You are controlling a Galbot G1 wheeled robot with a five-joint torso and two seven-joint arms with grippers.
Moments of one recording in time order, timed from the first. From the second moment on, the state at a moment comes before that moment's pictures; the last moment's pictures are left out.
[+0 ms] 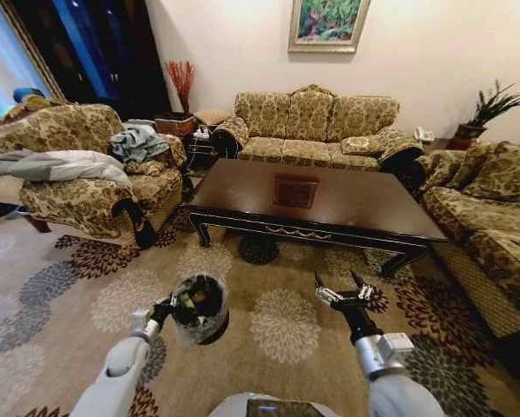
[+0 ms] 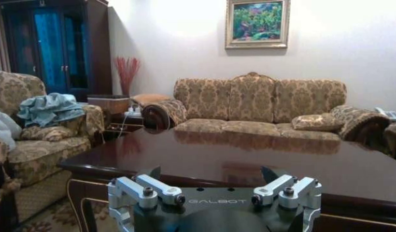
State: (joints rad) left arm 1.39 -1.18 -0.63 -1.48 -0.39 0.04 0.19; right arm -1.79 1.26 0.46 2.40 0.19 -0.13 0.18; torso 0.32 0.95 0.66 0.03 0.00
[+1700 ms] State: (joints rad) left arm 1.00 -1.18 -0.48 -0.74 -0.34 -0.20 0.19; right arm -1.75 1.24 0.45 2.32 0.20 -0.07 0.19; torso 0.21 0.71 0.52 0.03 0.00
